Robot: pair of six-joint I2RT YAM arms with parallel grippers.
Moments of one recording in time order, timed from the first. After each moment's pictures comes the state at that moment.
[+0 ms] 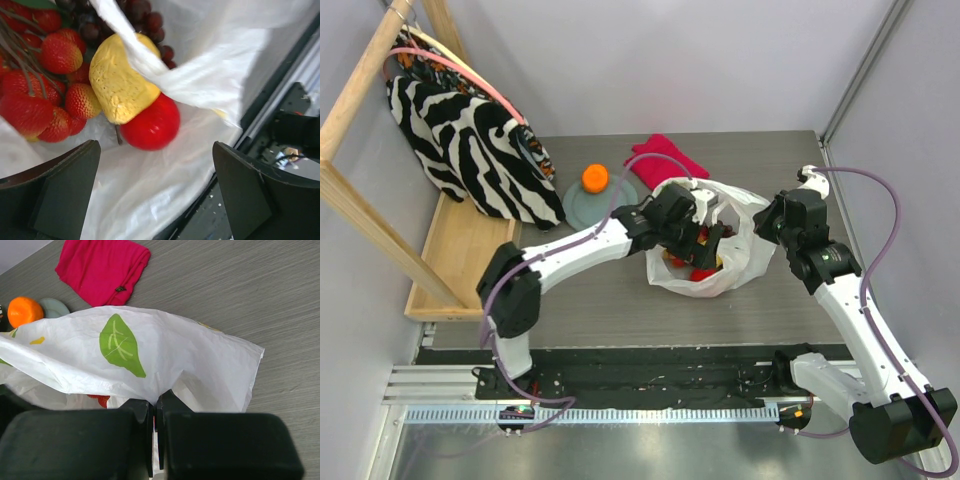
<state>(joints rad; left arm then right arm) -0.93 1.88 1.55 -0.46 0.22 -0.33 0.23 0.94 0.92 -0.48 0.18 0.55</state>
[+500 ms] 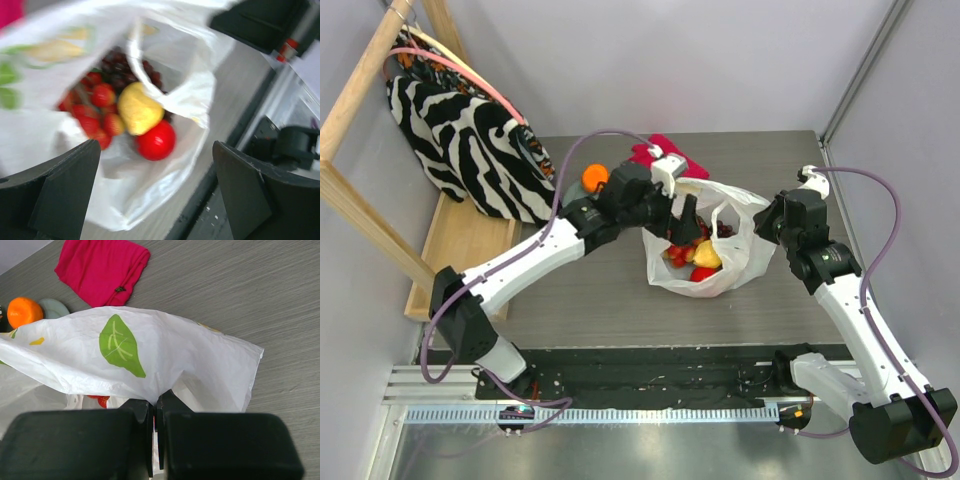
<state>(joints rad) -0.85 1.57 1.44 -0.34 0.24 -0.30 0.23 0.94 0.92 -0.48 0.19 0.55</state>
